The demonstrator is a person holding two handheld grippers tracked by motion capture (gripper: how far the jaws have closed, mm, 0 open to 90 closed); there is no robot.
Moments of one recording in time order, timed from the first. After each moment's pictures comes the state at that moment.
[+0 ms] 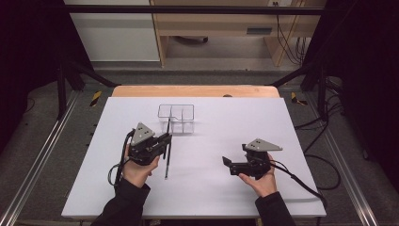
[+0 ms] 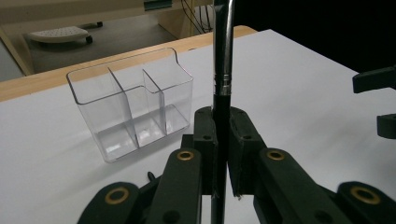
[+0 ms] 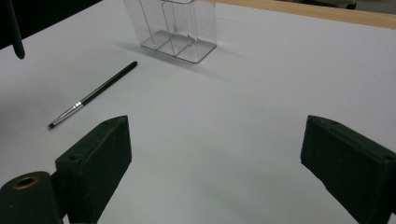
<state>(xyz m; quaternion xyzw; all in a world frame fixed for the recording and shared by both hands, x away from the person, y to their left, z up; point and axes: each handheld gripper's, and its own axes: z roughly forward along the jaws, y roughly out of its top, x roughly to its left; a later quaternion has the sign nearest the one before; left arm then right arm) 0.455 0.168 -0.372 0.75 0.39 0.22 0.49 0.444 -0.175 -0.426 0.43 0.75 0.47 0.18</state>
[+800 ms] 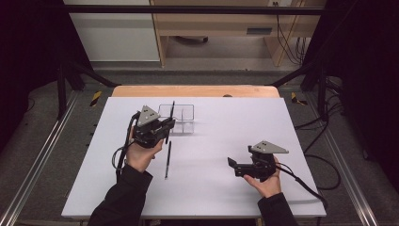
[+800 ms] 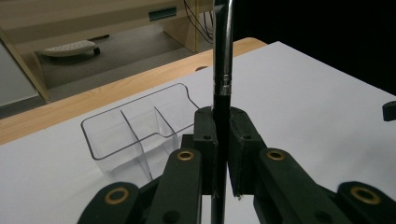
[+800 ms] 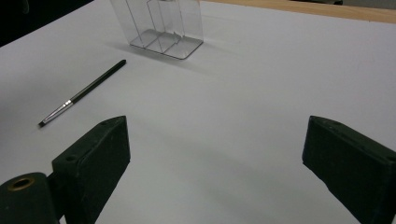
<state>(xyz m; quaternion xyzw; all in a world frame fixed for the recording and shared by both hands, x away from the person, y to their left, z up) 0.488 0.154 -0.343 0.75 0.38 0.24 0.48 0.438 -0.188 -0.428 0.44 0.74 0.46 0.19</state>
